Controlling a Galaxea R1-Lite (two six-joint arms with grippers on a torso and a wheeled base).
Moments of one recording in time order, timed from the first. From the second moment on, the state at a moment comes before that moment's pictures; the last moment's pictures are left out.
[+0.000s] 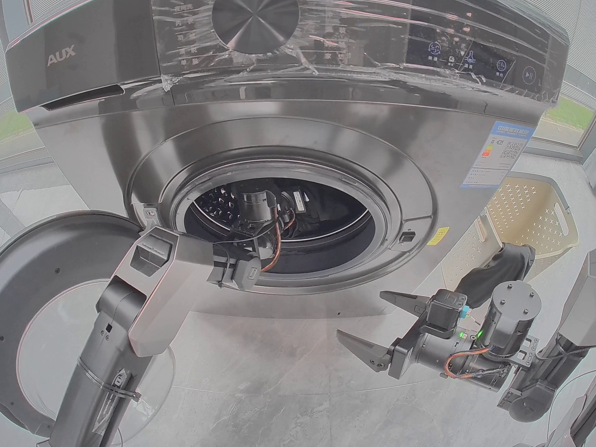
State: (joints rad) left arm -0.48 2.68 -1.99 -0.81 0.24 -0.21; right arm 0.72 1.91 -0.27 -1.54 0.09 0.08
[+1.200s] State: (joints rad) left arm -0.73 2.06 -0.83 -1.03 0.27 -0.14; right arm 0.72 1.89 -0.24 -1.54 0.09 0.08
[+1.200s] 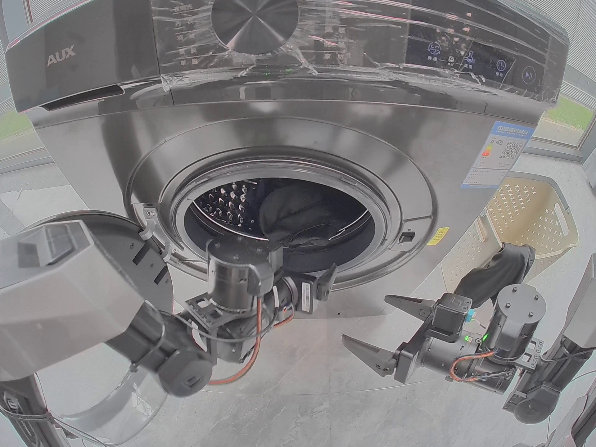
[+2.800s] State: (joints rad) left arm -0.53 0.70 -0.02 -0.76 0.19 -0.07; right arm 0.32 1.03 -0.02 -1.00 -0.13 0.08
